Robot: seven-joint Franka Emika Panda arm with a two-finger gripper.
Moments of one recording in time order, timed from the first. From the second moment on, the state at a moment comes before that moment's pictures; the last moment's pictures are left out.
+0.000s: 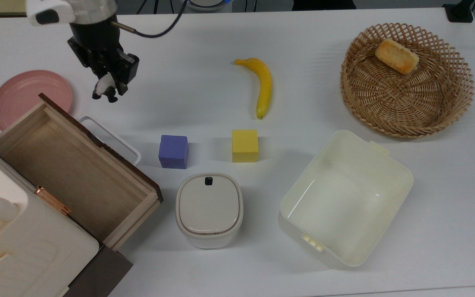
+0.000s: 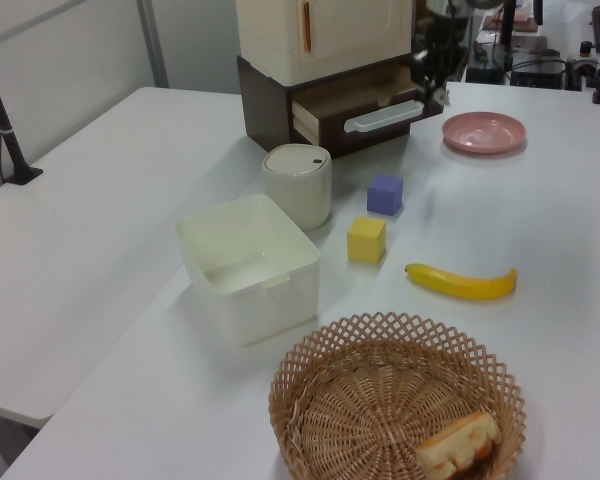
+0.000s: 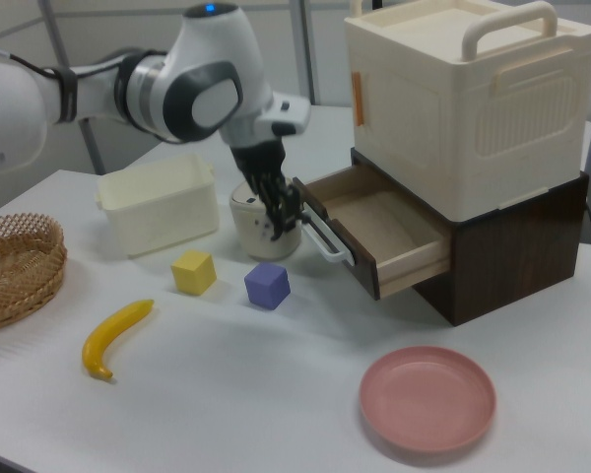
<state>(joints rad) -0.22 0.15 0.02 -1.68 -0.01 2.03 0.25</state>
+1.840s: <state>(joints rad) -0.22 0.43 0.02 -1.49 -0.38 2.37 -1.00</state>
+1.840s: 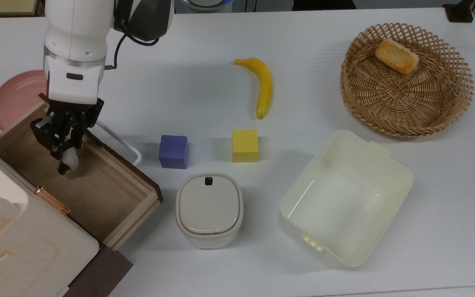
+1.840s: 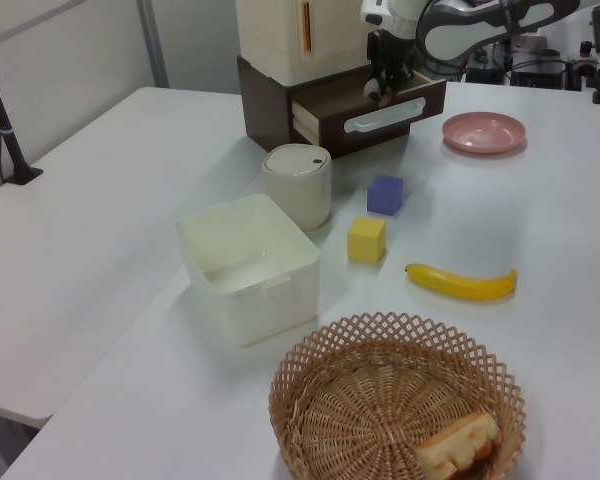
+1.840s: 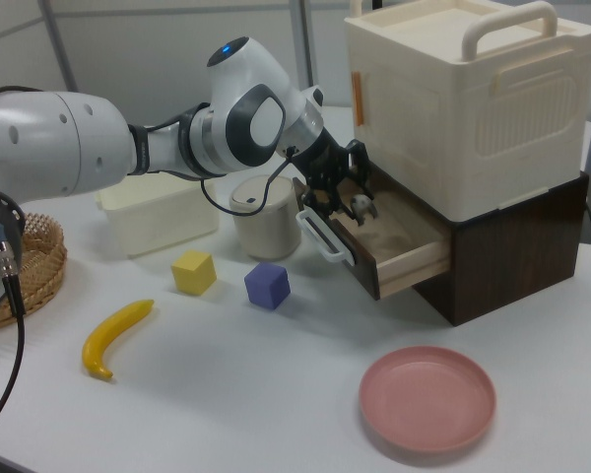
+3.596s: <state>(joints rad) -0.08 0.13 0.09 -1.53 -0.09 1.79 -0.15</state>
